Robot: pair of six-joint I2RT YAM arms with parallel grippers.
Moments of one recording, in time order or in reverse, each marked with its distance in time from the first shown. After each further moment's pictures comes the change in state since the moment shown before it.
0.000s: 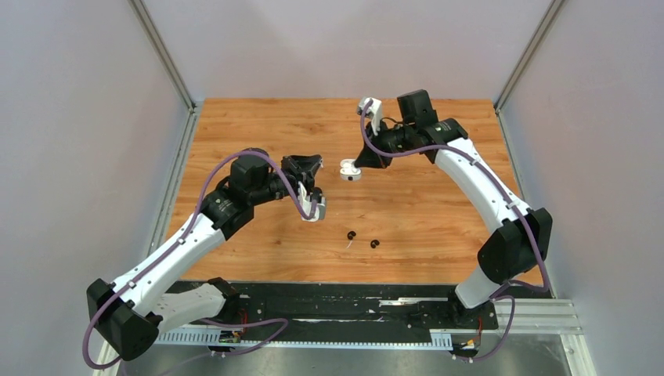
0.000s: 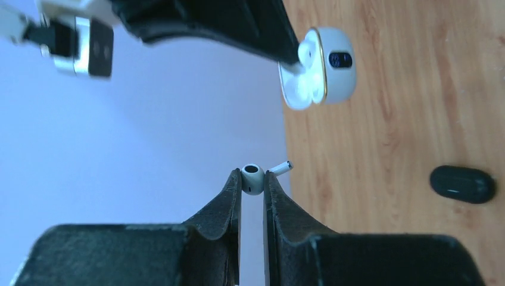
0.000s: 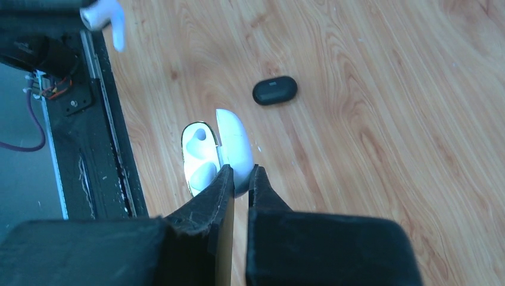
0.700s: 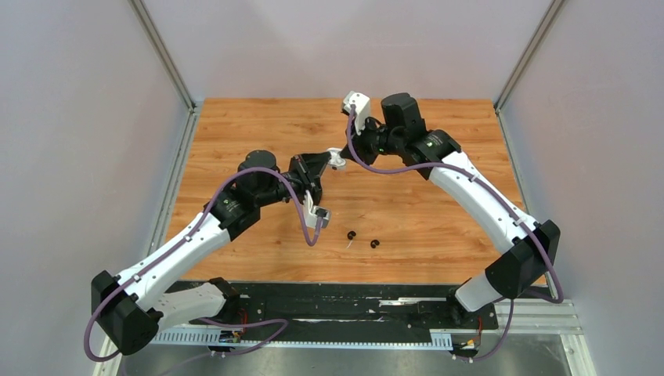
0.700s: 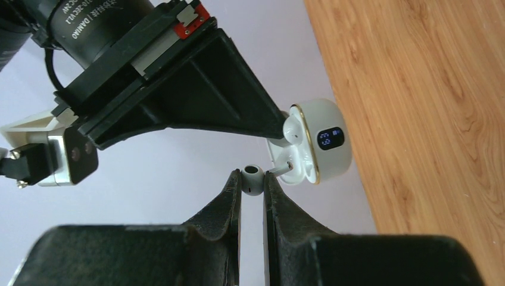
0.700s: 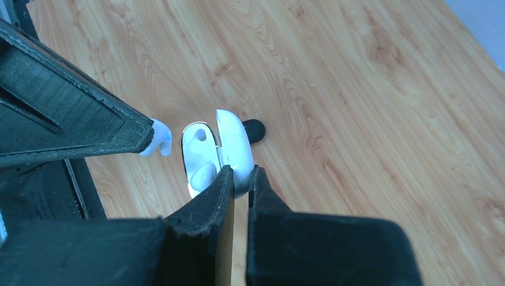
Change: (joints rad) left arm -0.042 0.027 -0.026 0.105 0.023 0.377; right arm 0.195 -0.060 0.006 0.177 0.319 0.154
